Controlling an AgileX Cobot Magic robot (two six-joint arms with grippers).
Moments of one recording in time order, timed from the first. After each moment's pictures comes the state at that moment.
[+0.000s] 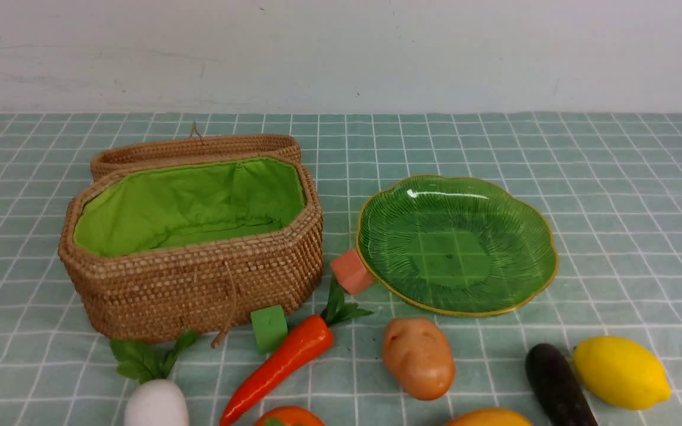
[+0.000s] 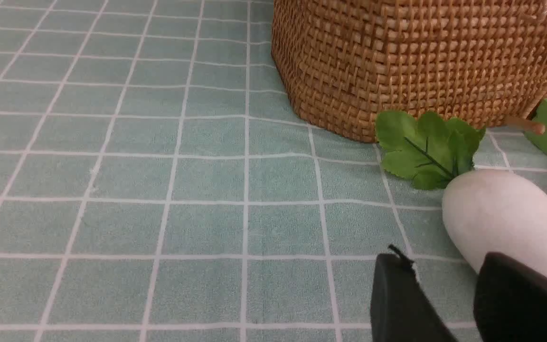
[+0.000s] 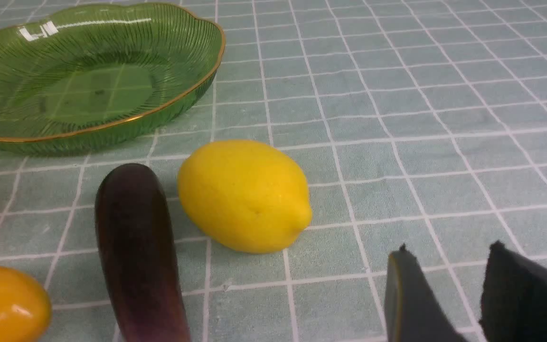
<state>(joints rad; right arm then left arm) -0.05 -0.01 0.02 -0.03 0.38 0.08 -0.07 -0.01 0.03 0.05 0.39 -0.17</state>
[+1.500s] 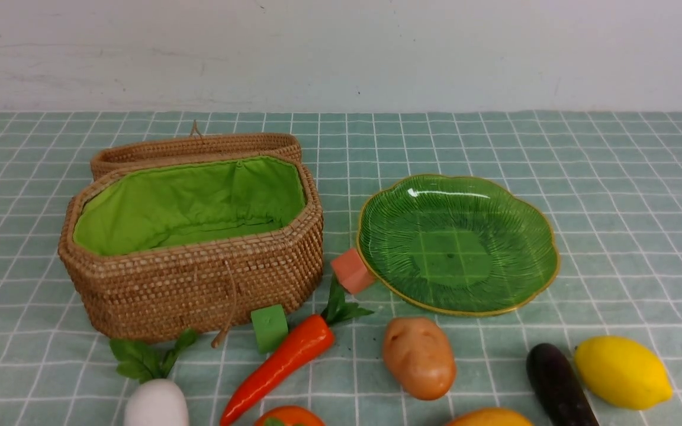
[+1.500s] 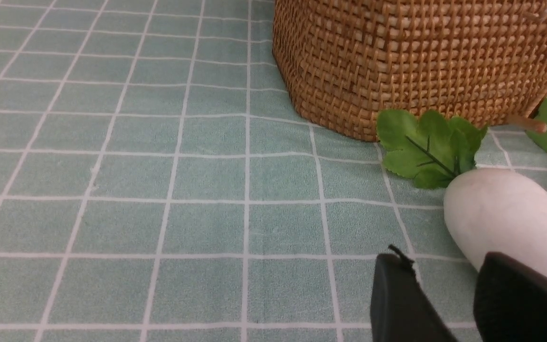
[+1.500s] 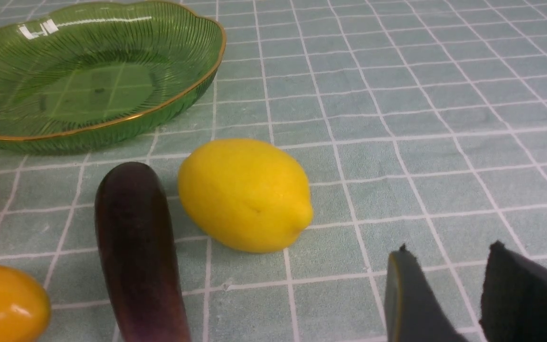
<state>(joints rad) -0.05 -0.01 0.02 -0.03 0.38 0.08 -0.07 -0.01 0.03 0.05 0.38 -0.17</state>
